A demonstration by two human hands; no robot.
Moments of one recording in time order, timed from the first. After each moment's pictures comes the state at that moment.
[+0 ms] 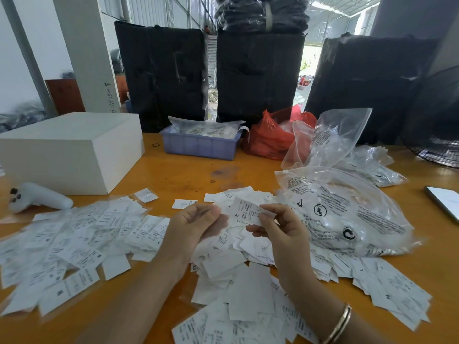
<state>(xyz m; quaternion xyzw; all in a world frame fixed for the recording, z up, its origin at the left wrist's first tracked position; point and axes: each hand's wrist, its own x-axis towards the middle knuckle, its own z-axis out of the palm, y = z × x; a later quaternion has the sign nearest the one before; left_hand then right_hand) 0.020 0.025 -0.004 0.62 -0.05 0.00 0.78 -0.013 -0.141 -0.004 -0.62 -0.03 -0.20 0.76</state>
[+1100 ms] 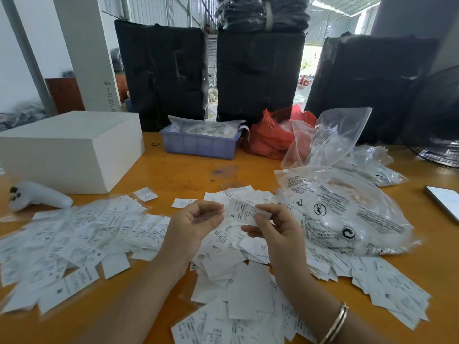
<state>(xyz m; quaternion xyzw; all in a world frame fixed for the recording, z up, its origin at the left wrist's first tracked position) 0.022 0.024 -0.010 0.71 -0.08 0.08 0.69 -0.011 -0.137 -0.005 -0.64 -0.04 -0.19 0.74</state>
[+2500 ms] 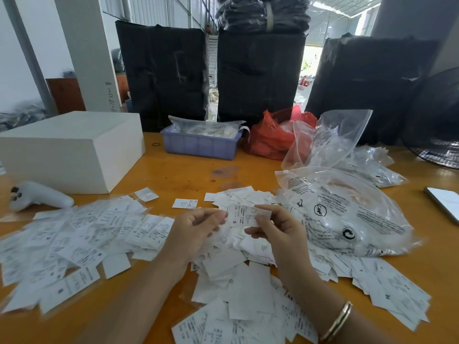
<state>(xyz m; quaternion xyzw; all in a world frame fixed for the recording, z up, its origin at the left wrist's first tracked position) 0.015 0.022 0.000 0.74 -0.05 0.05 0.67 -0.007 -0.145 -0.005 -0.64 -0.04 -0.15 0.76</state>
